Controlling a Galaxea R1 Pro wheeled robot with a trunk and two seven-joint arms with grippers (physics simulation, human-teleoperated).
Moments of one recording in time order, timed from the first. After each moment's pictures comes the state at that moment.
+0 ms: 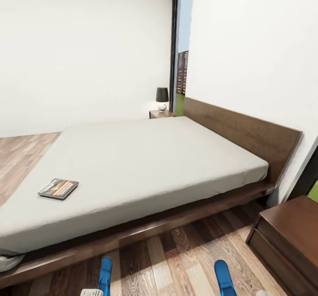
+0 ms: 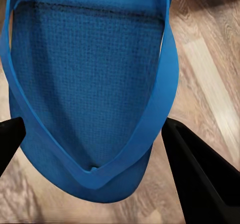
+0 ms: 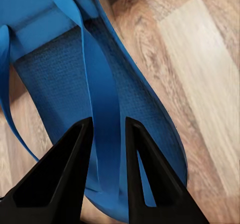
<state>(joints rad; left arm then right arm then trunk) -0.34 0.17 -0.29 -0.17 0.47 -0.14 -0.60 -0.46 -0.33 0.02 0.07 -0.34 -0.02 0.91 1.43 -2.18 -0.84</state>
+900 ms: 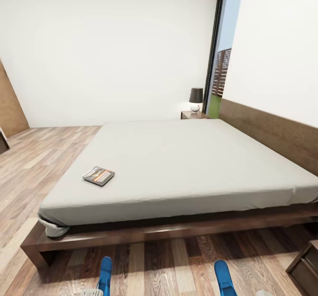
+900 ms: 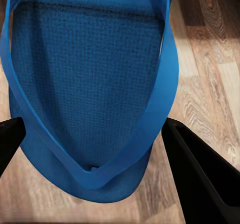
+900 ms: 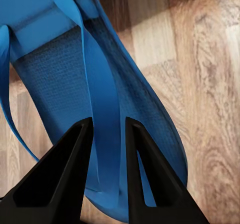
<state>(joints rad) -0.34 0.17 -0.29 -0.17 0.47 -0.14 -0.60 -0.46 -0.33 0.02 0.07 -0.34 -0.02 0.91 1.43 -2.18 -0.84</state>
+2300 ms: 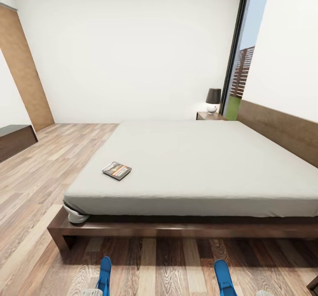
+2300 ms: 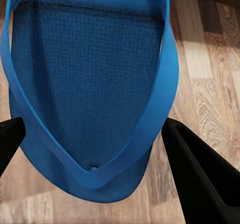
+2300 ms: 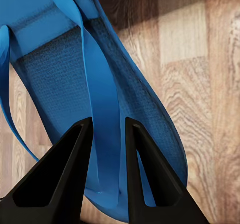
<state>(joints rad) -0.34 0.17 -0.29 -0.17 0.47 -0.14 -0.60 -0.46 -0.33 0.02 0.07 -0.35 -0.02 0.92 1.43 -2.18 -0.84</state>
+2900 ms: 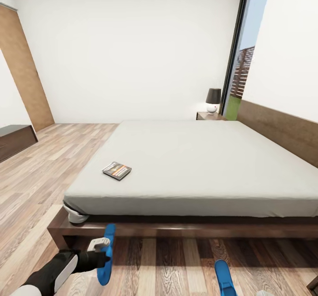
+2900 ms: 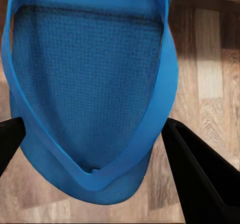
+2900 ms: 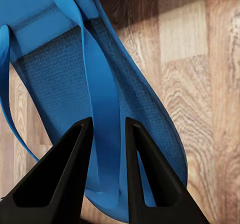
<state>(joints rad) -0.51 0.22 -0.29 -0.51 0.45 0.49 -0.38 -0.46 -0.34 0.02 0.07 -0.35 -0.01 0.92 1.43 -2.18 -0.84</state>
